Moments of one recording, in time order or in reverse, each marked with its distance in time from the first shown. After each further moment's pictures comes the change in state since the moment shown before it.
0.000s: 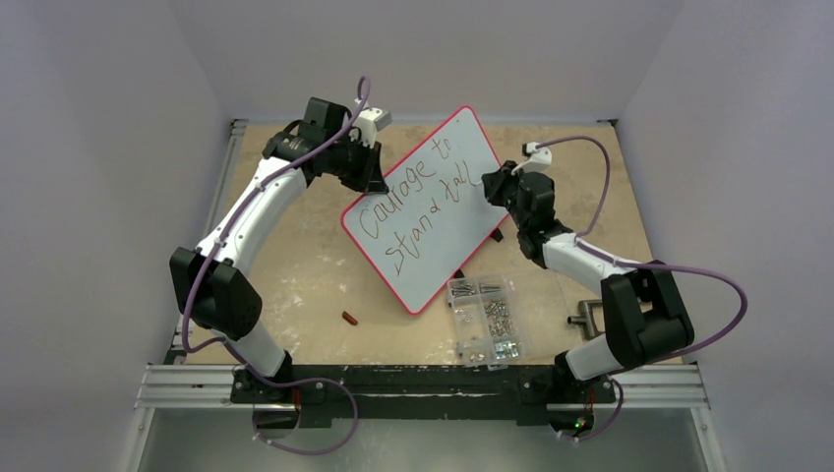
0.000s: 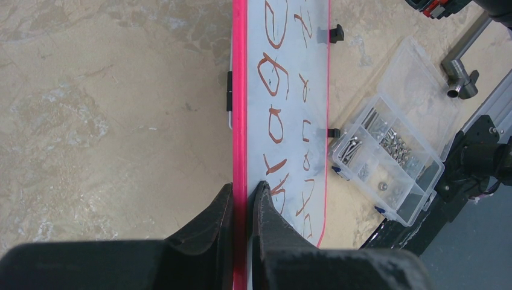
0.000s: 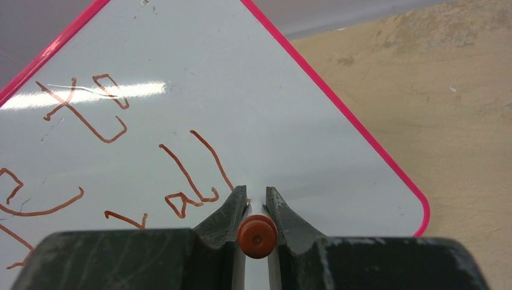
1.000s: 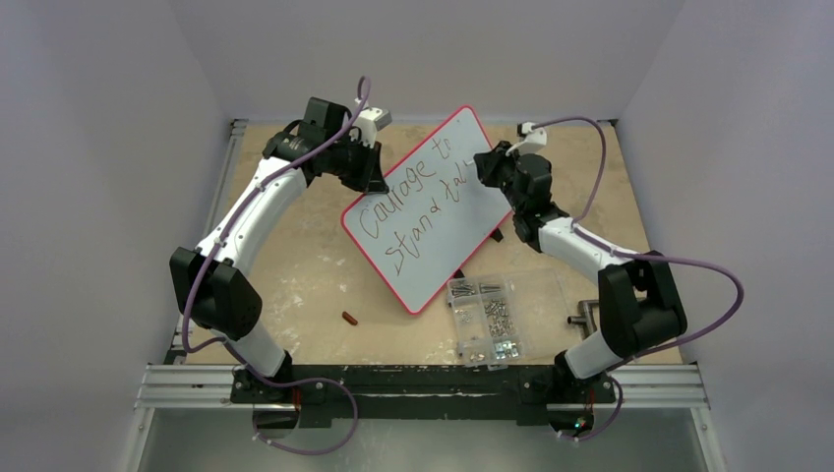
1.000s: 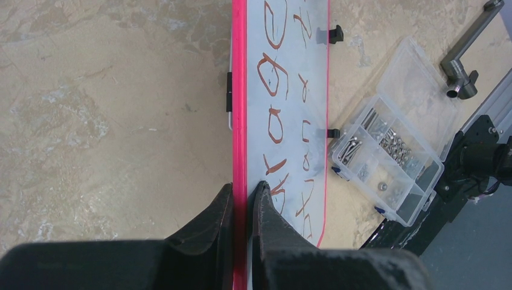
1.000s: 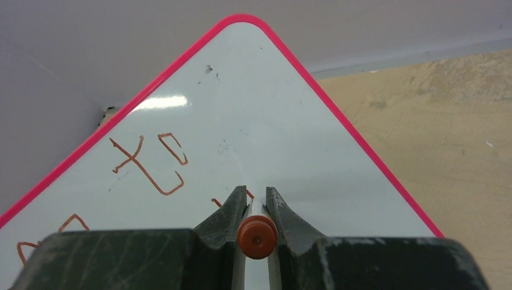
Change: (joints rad) left arm 0.000 0.000 0.000 0.004 0.004 0.000; right arm 0.010 0.063 0.166 -0.027 -0.032 -0.008
